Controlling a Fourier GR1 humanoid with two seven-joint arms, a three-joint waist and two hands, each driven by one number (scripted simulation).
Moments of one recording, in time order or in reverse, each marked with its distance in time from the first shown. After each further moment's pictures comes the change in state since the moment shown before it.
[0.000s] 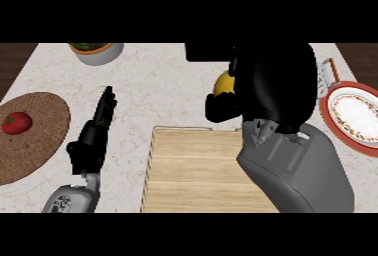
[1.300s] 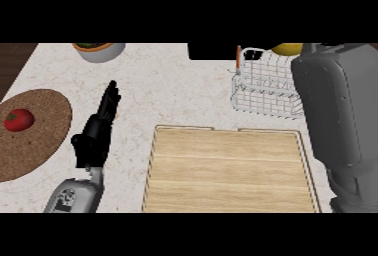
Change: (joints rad) left arm -0.044 -0.027 0.018 0.017 -0.023 -0.017 0.019; right arm -0.152 -0.151 -0.374 0.443 0.121 -0.103 -0.201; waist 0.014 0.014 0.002
